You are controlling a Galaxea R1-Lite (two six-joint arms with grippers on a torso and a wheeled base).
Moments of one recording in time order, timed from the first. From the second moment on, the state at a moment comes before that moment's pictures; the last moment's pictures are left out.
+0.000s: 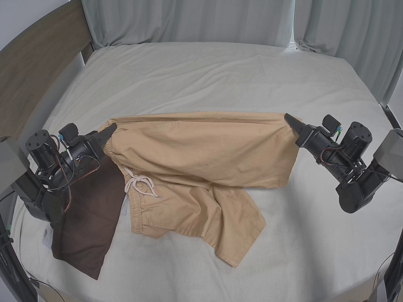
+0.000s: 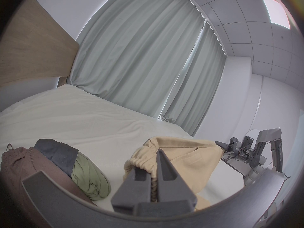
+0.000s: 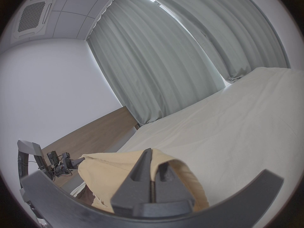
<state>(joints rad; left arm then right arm) -0.01 2.03 -0.68 -1.55 -0.54 -0.40 0.22 2.09 -0.80 -1.54 0.31 0.46</state>
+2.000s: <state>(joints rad) -0.07 2.46 -1.21 -1.55 -0.33 -0.56 0.18 2.54 -1.43 -1.46 0.32 0.46</state>
